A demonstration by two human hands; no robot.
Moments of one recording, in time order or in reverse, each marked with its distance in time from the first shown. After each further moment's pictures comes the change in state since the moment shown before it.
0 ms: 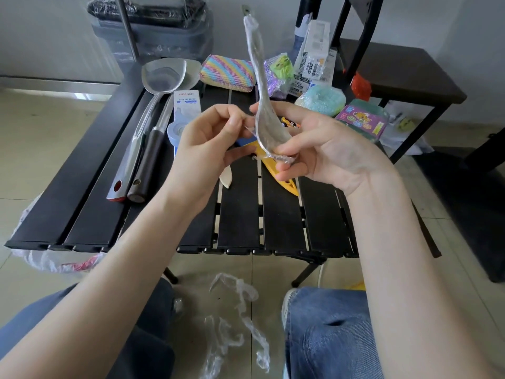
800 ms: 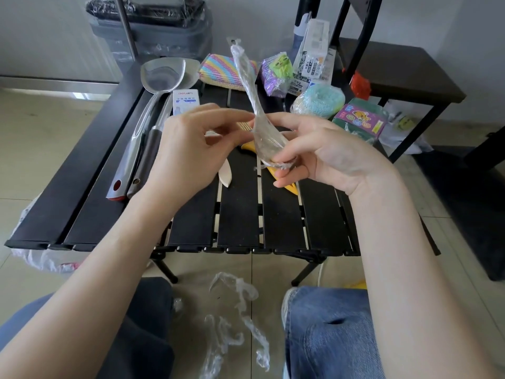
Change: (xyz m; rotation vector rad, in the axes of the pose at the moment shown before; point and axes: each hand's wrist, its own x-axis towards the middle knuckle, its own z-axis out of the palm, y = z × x) left_hand 0.001 0.004 -0.018 0.819 0.063 0.412; right_hand 0.001 0.002 0.001 -0.132 0.088 0.046
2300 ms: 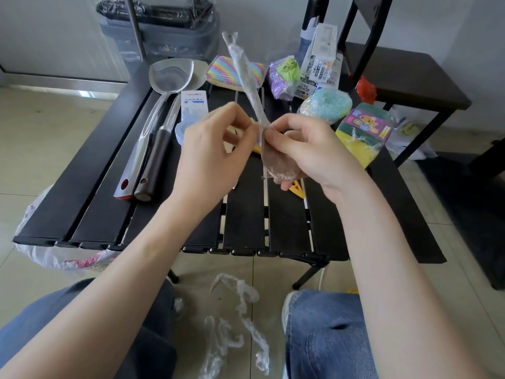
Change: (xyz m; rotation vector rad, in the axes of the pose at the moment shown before) left_hand -0.004 0.005 0.017 0.070 0.107 -0.112; right_hand 0.011 0.011 0.018 -0.297 0.327 -0.129
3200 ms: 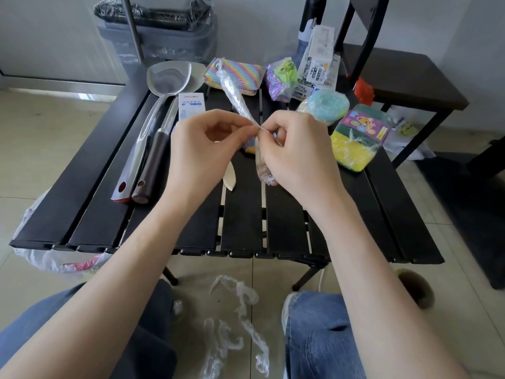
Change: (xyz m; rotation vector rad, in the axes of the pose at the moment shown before) left_hand 0.006 0.000 -0.004 -0.299 -0.007 -0.191; right_hand 0.001 0.000 0.022 -0.577 0.400 -0.350
